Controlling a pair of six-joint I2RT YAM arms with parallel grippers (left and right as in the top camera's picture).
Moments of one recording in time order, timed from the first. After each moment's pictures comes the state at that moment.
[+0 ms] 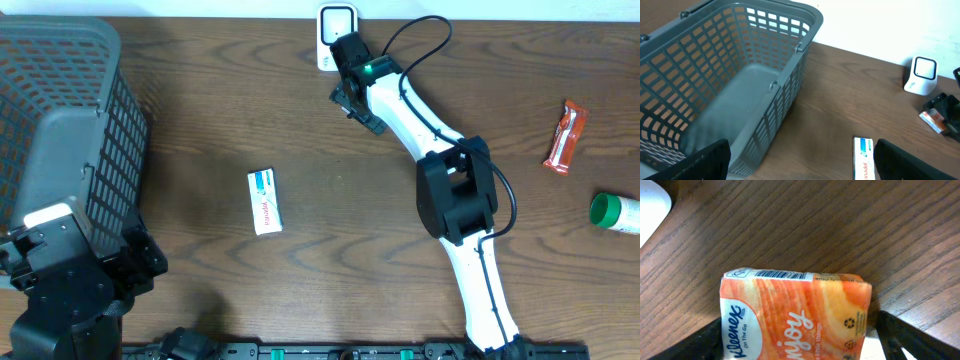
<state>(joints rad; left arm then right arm) -0.40 0.67 1.39 -1.31 -0.61 -0.43 0.44 2.50 2.14 -0.91 0.19 1.12</state>
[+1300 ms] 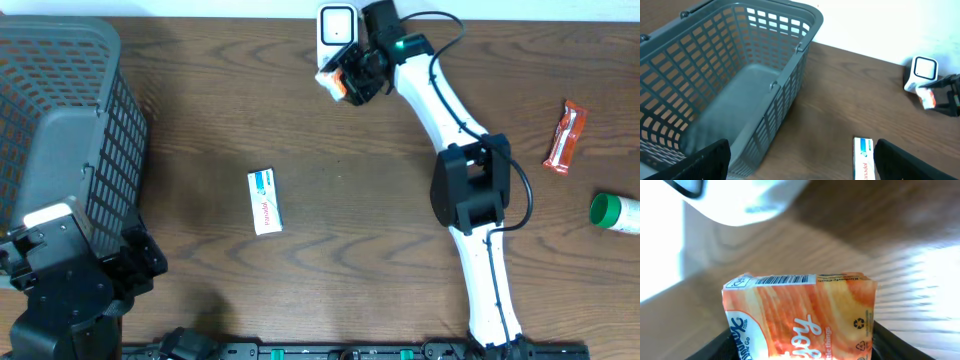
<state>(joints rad) -0.40 0.67 1.39 -1.31 -0.61 -0.43 0.31 2.55 2.32 -0.78 -0.50 1.21</state>
